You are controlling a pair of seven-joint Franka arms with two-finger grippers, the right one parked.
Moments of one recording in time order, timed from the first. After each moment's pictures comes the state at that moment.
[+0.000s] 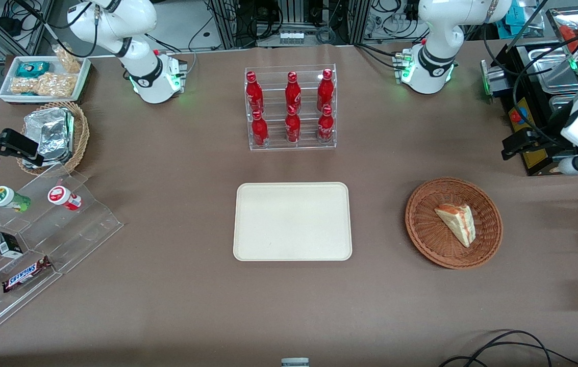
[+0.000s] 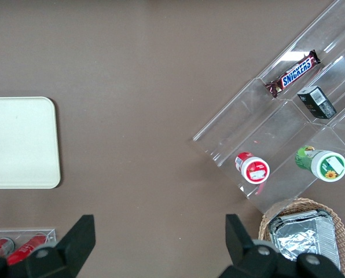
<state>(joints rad) -0.03 0.03 -0.02 -1.58 -0.02 1.53 -0.11</state>
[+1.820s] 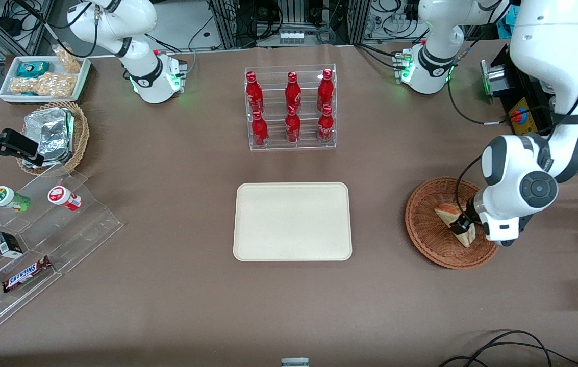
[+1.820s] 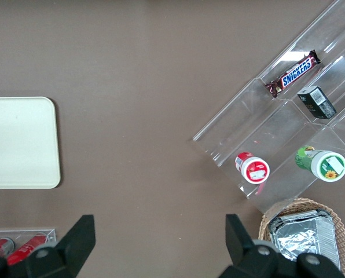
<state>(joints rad) -0.03 0.41 -0.02 -1.93 0.05 2.21 -0.94</state>
